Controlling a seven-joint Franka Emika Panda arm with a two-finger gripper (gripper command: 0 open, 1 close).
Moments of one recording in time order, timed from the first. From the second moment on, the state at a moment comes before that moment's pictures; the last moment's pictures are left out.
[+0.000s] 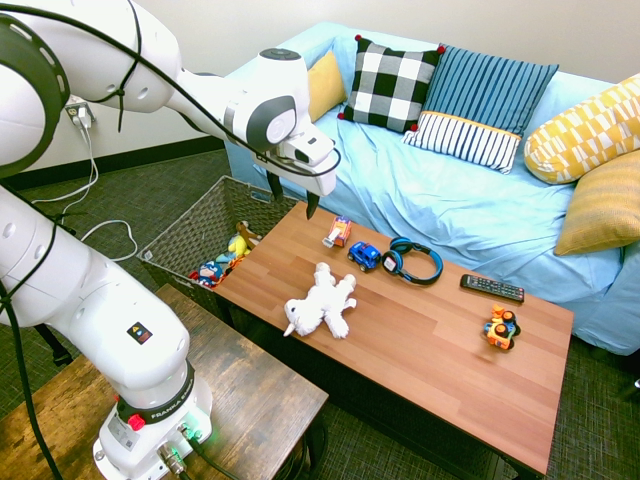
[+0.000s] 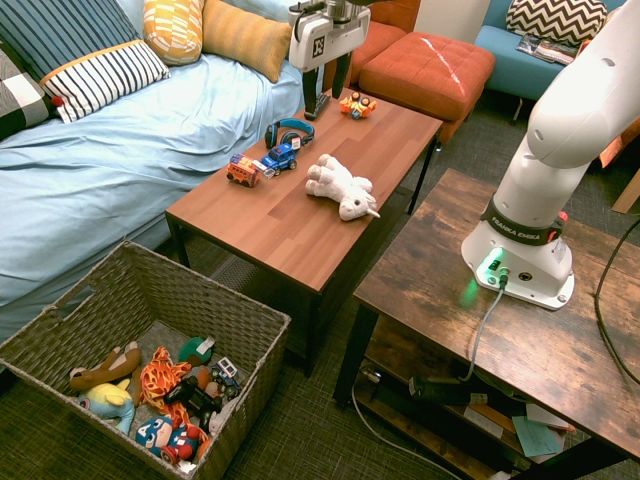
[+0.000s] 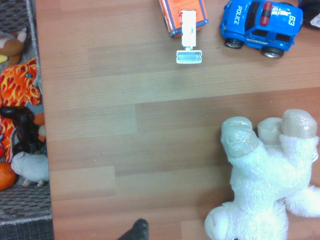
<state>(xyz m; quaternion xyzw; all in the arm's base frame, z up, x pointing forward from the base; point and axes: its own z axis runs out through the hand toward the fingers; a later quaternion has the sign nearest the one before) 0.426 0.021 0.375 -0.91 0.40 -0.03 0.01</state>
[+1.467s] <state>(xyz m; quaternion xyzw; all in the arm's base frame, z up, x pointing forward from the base) 0.412 -0.046 0.132 -0.83 0.55 -0.01 -0.03</state>
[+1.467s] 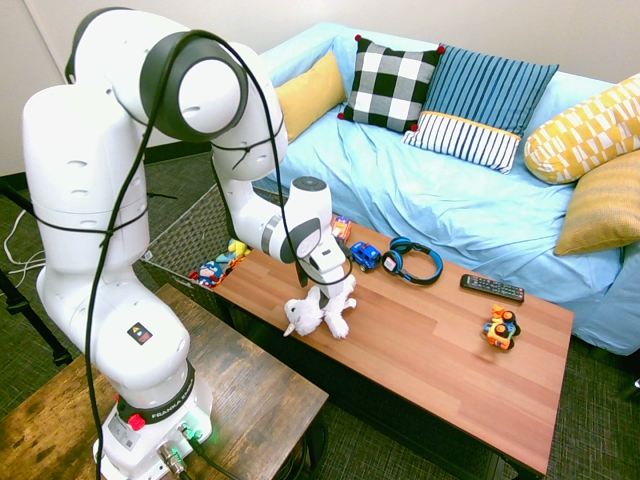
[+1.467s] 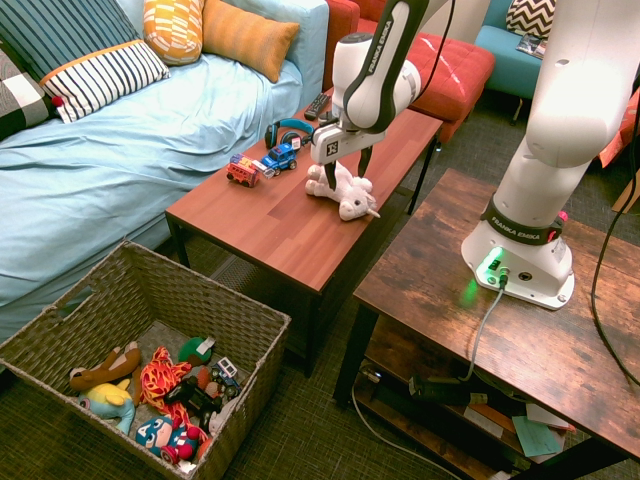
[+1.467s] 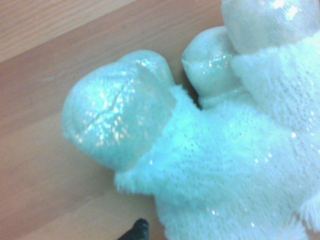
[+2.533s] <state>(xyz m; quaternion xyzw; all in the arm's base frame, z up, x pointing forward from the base) 0.410 -0.053 0.090 -0.84 0.55 0.00 -0.02</state>
